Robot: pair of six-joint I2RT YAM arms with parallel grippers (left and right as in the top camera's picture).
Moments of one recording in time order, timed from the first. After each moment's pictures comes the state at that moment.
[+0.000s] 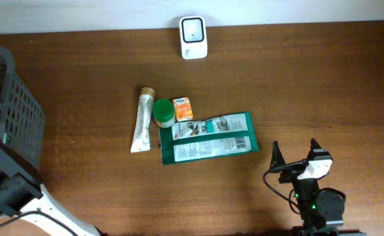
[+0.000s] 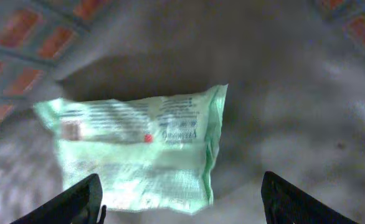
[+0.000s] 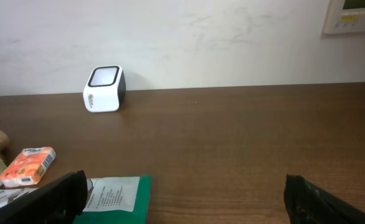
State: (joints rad) left arm 0.69 2.20 1.86 -0.90 -0.26 -0.14; right arm 0.01 0.01 0.01 -0.07 -0.05 0.08
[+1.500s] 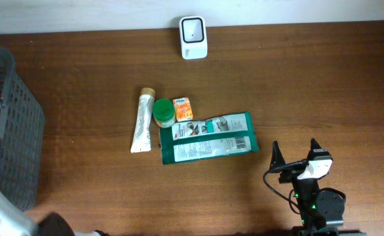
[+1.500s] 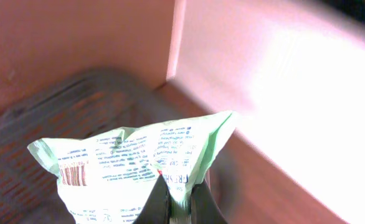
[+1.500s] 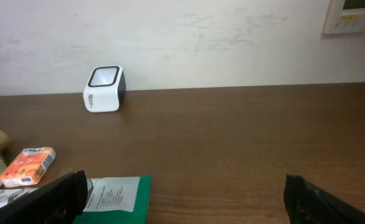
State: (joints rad) left arm 0.62 1.60 2.12 -0.96 0.04 -0.23; right arm 0.01 0.01 0.01 -0.07 -0.05 0.08
